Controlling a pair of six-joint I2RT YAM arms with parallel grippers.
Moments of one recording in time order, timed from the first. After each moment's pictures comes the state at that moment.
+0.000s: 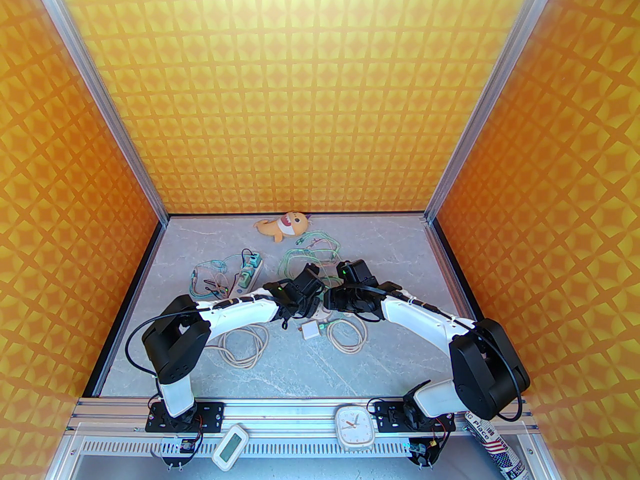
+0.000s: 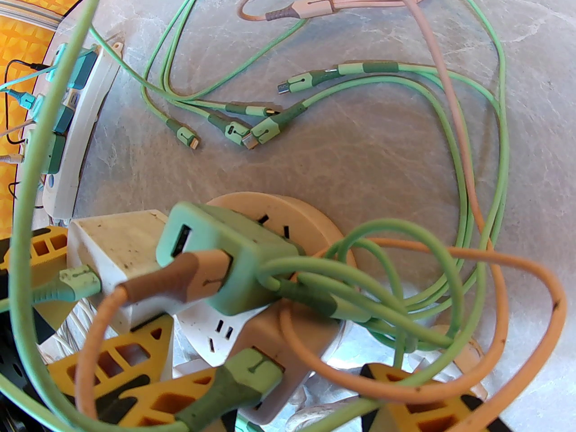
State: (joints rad) left arm -0.91 1.83 1.25 -0.41 -0.26 -0.37; right arm 0.48 1.48 0.86 -0.40 -0.16 0.49
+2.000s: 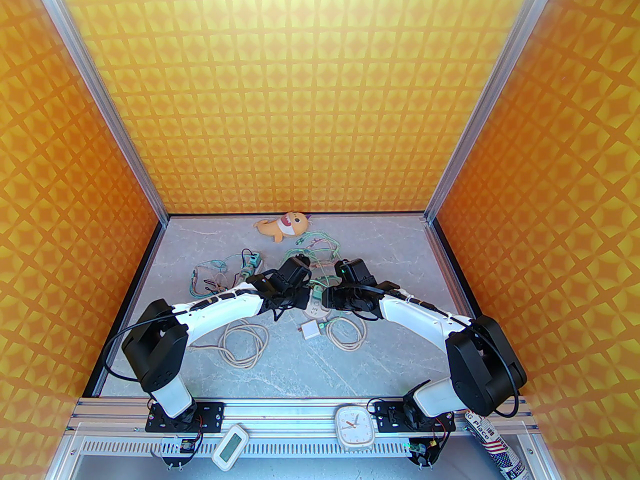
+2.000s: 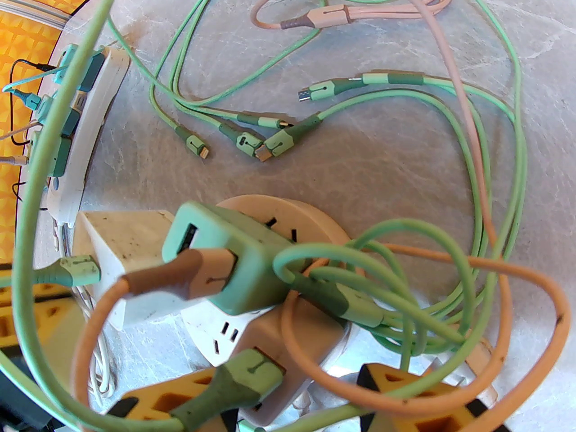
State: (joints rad) left arm -0.83 1.72 1.23 -0.39 -0.04 -0.46; right arm 0.48 1.50 0.86 -0.37 -0.17 0.48
